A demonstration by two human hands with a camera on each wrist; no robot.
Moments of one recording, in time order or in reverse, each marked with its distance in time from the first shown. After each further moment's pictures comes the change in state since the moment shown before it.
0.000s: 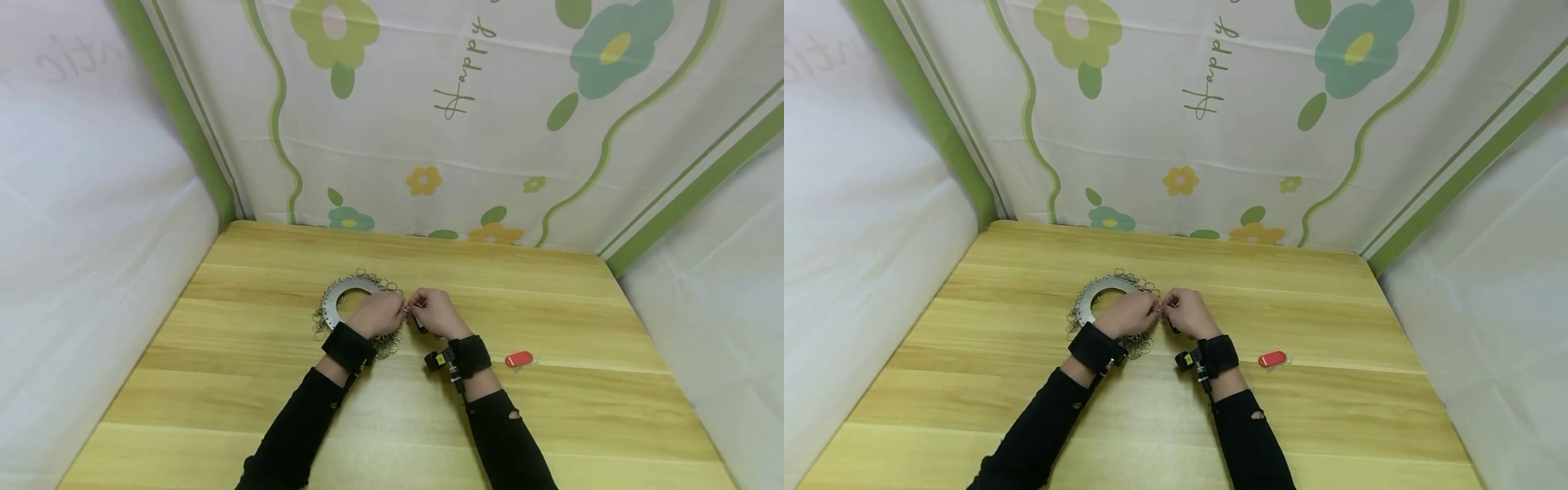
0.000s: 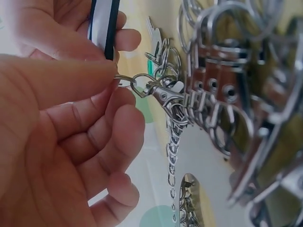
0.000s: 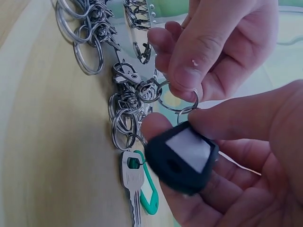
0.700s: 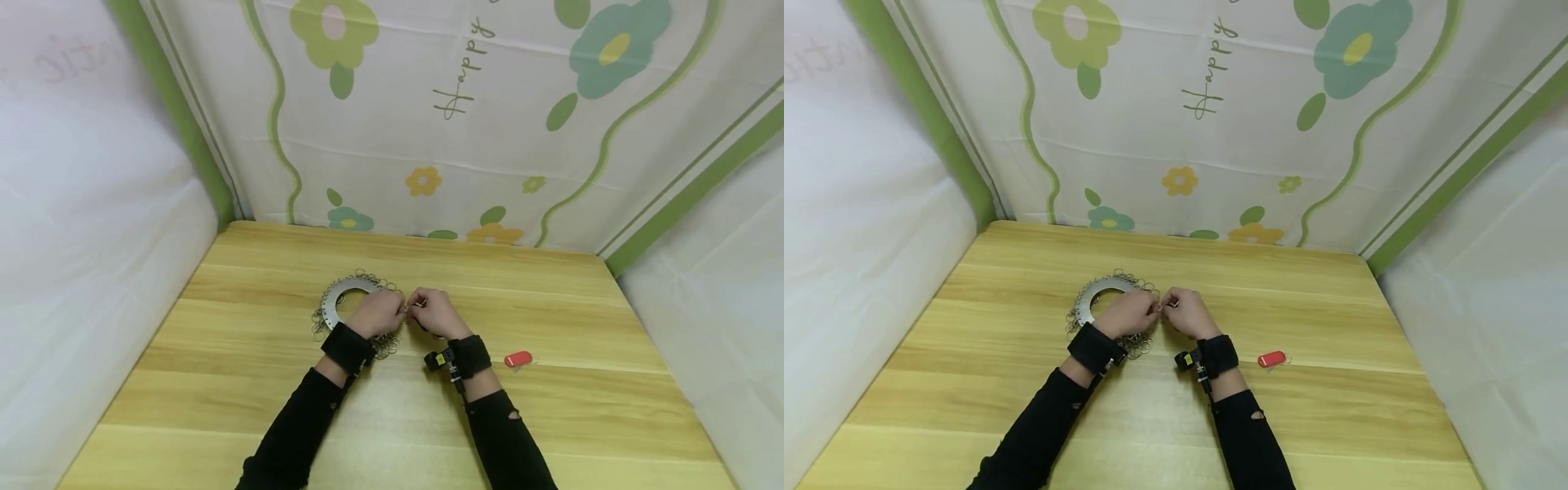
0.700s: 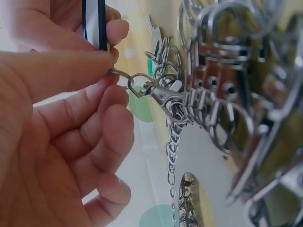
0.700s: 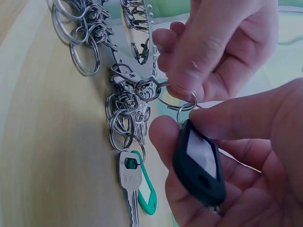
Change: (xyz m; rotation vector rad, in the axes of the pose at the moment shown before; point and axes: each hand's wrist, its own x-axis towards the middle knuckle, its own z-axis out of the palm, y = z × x) left_hand 0.003 -0.002 0.002 -0.028 0.023 0.006; right_hand -0.004 -0.002 -0.003 0.047 -0.021 -0.021
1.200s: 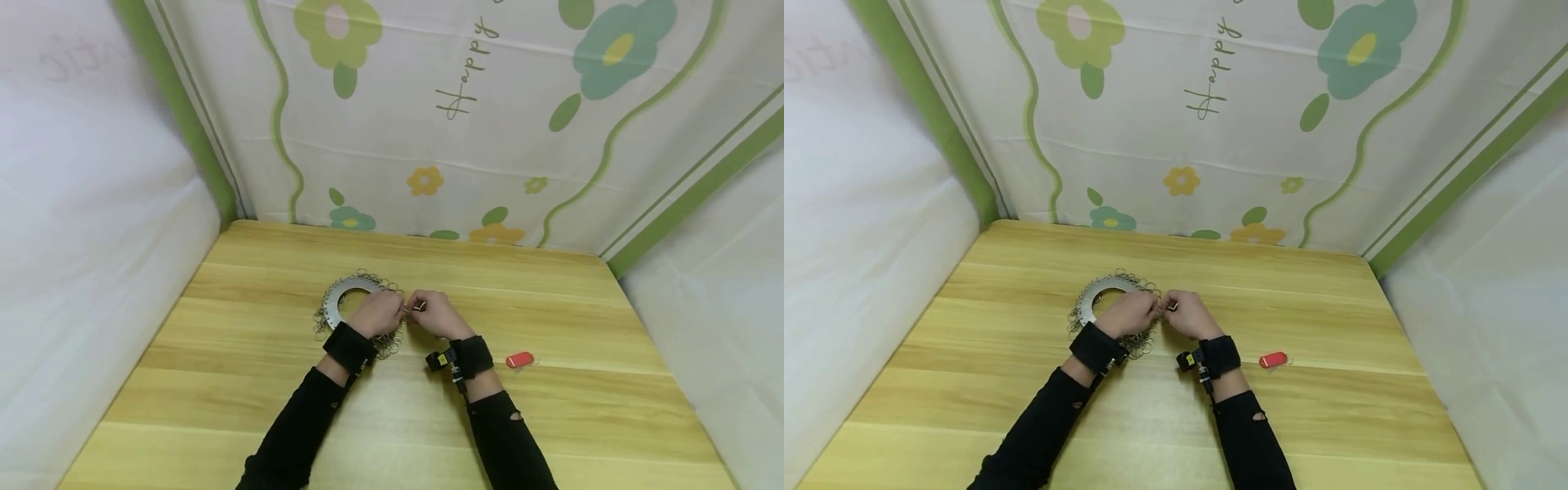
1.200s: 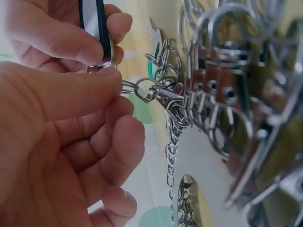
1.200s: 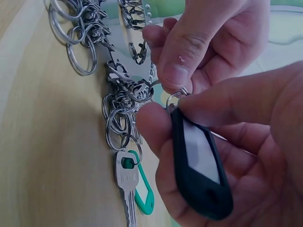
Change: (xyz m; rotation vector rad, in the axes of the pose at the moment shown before) left_hand -0.002 -0.002 0.001 0.077 -0.005 -0.014; right_hand 0.003 0.001 0.002 -0.006 -0.059 -0.024
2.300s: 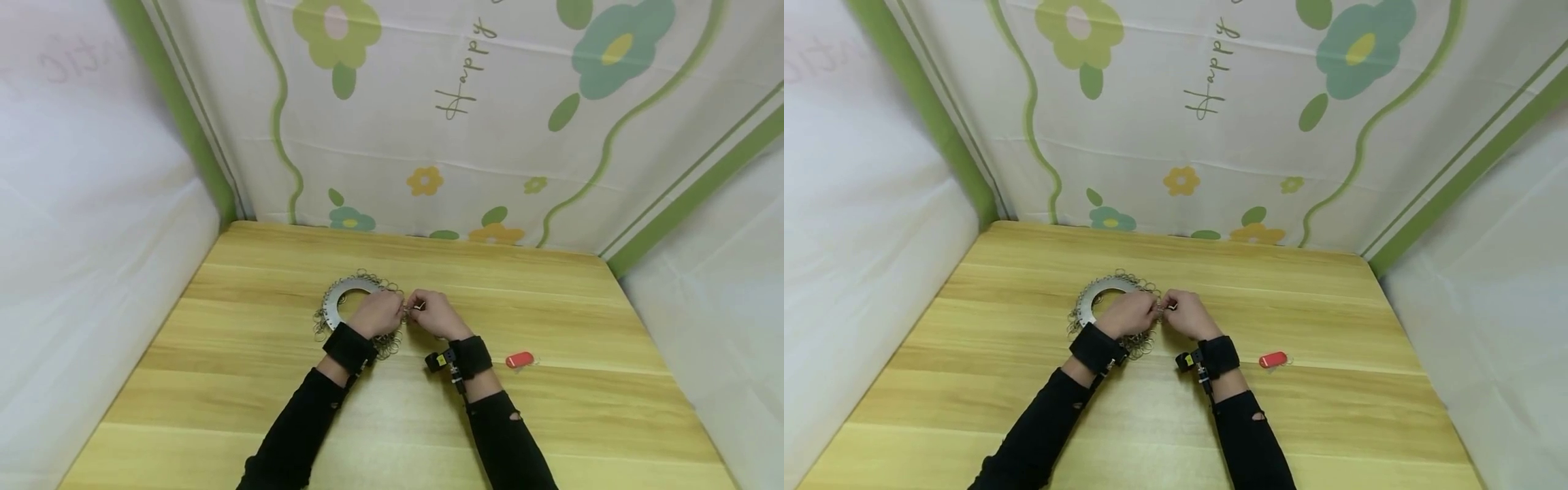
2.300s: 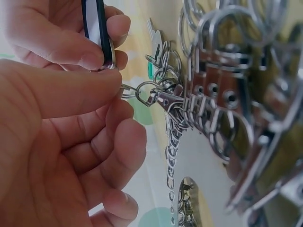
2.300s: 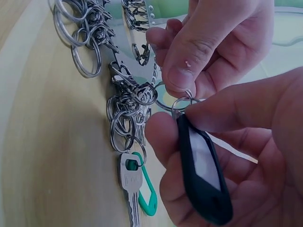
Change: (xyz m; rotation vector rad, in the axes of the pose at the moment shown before) left_hand -0.001 0.002 -0.003 -0.022 -0.012 -0.025; right_hand 0.003 0.002 0.003 -0.007 0.022 -0.002
